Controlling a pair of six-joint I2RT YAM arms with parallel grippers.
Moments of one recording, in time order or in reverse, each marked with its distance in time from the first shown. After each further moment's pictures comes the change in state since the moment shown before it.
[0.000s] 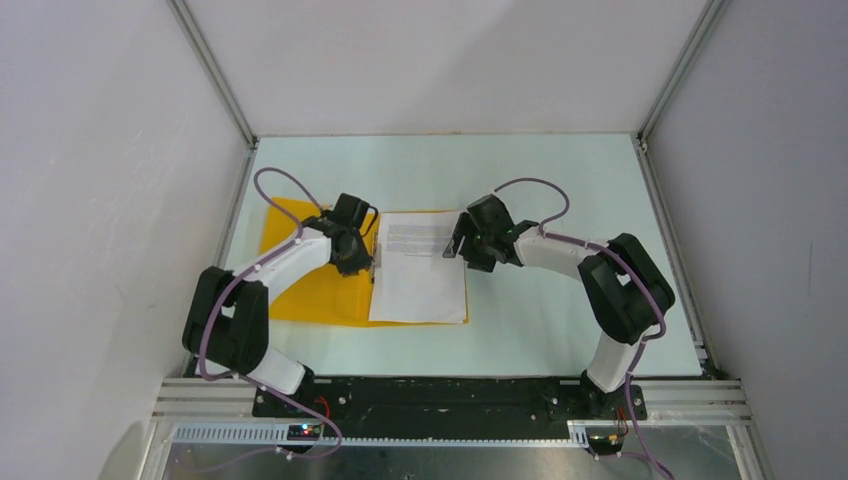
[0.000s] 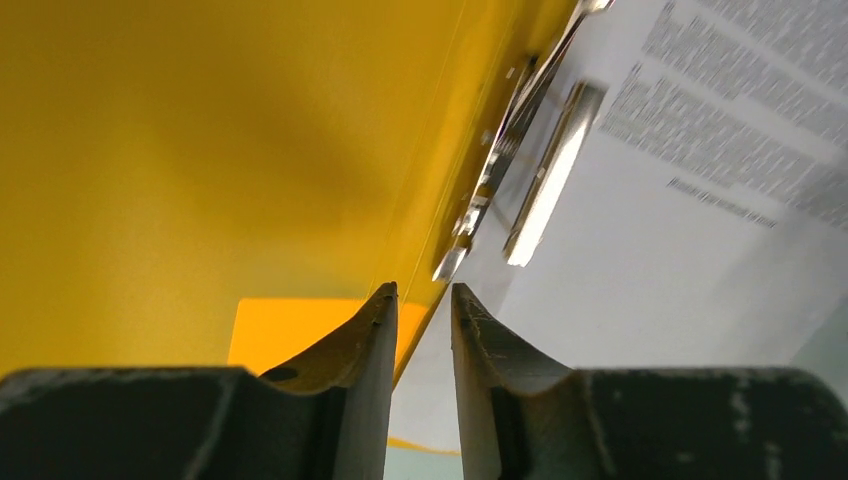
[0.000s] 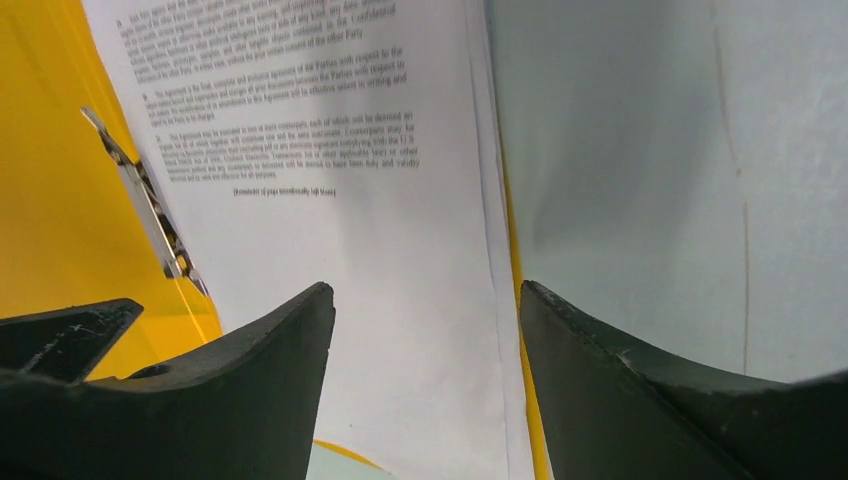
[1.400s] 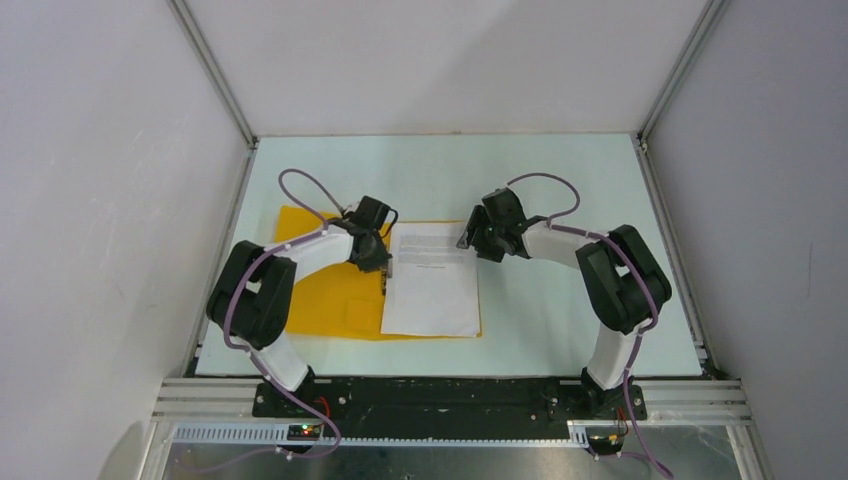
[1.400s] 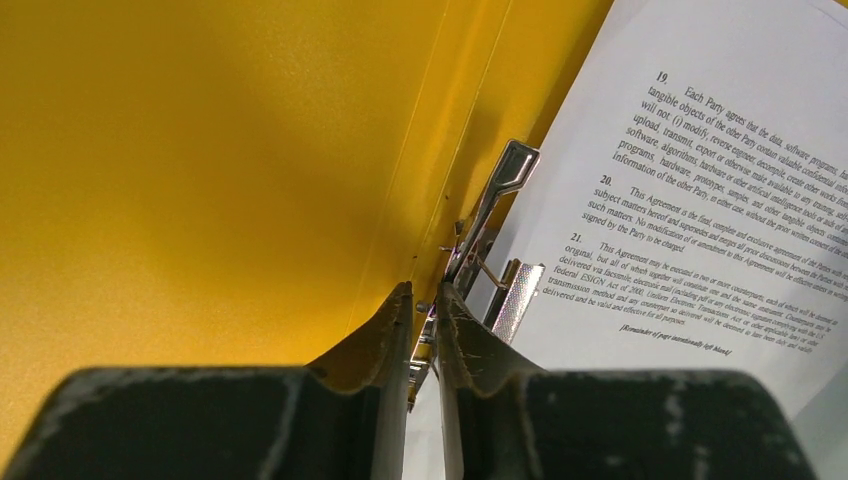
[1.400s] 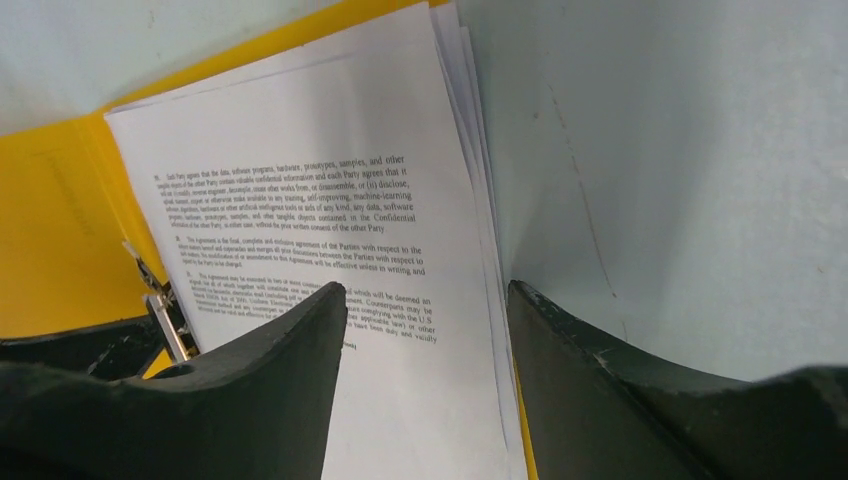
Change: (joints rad) left arm -0.059 0.207 0.064 0.184 -0.008 -0.071; right arm -0.116 0.065 -0.001 0.108 -0.030 -0.069
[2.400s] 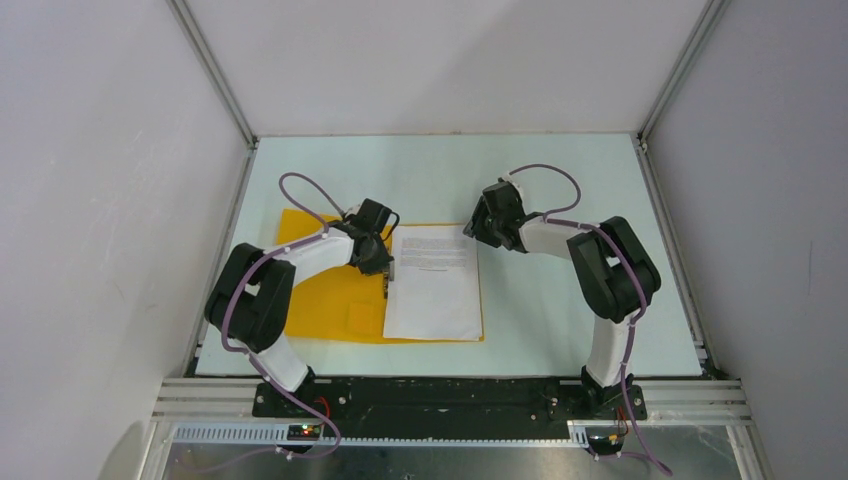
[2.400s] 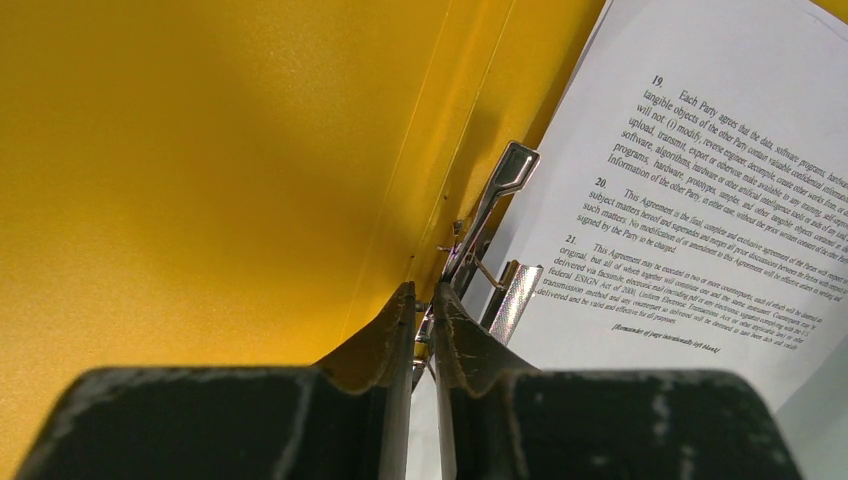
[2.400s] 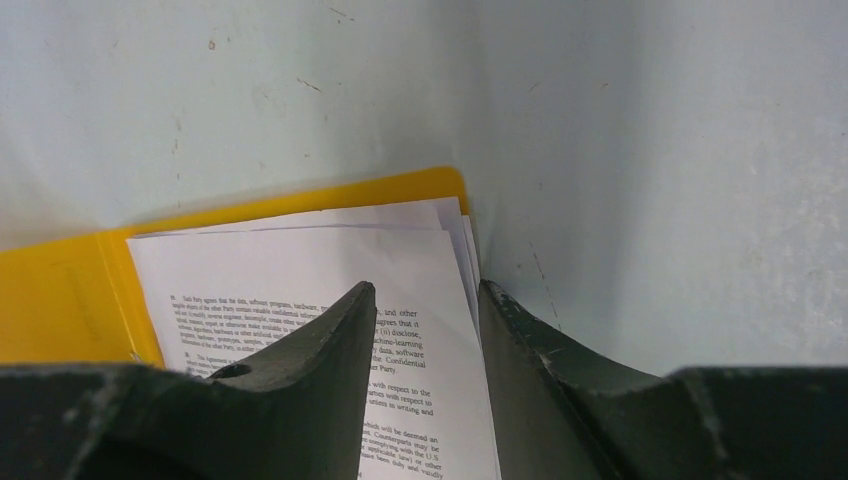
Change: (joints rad) left arm -0.026 -0.026 -0.030 0.001 0.017 -0.036; right arm -0.025 0.077 0.043 0.114 0.100 -0.047
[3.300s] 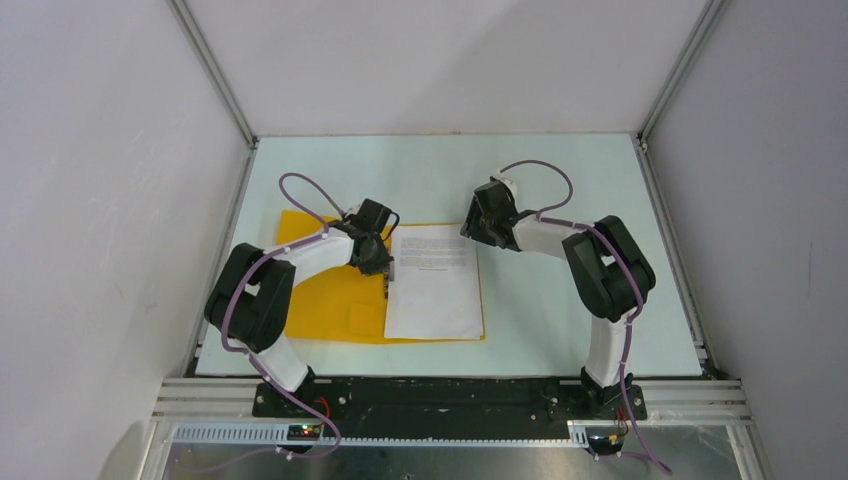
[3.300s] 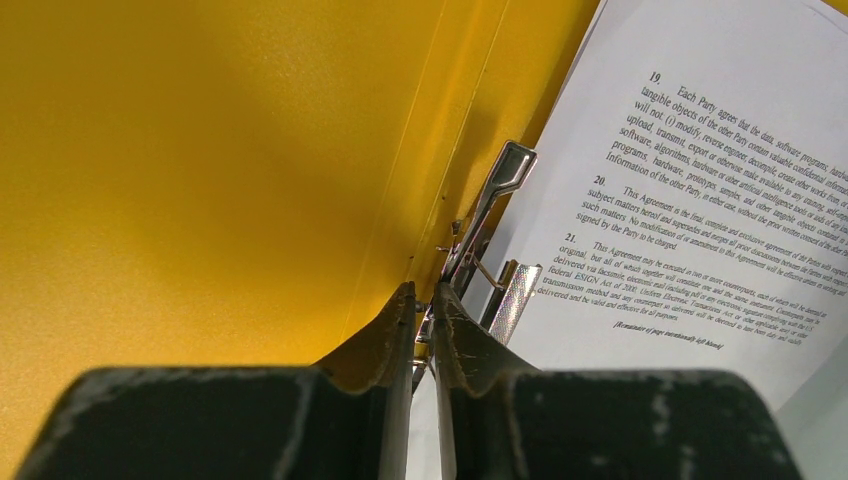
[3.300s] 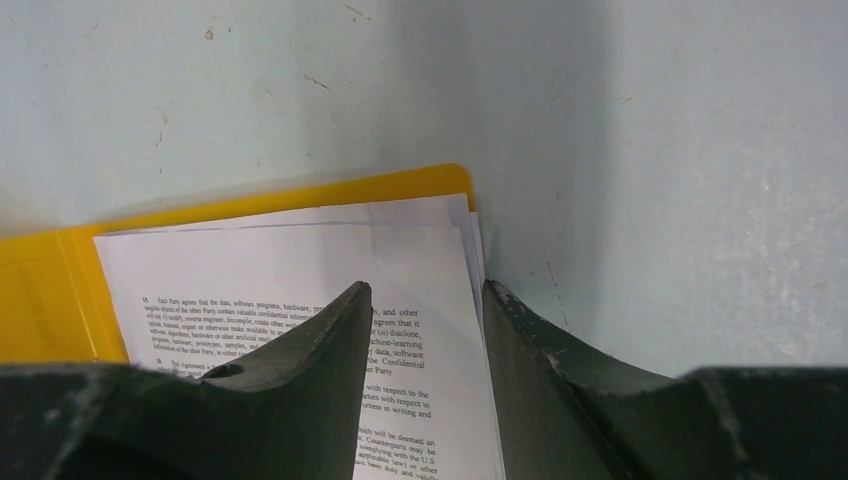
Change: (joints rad) left arm 0.000 0.000 0.000 -0.002 -0.001 0.000; right arm 0.039 0.021 0.048 -0.046 0.068 -0.064
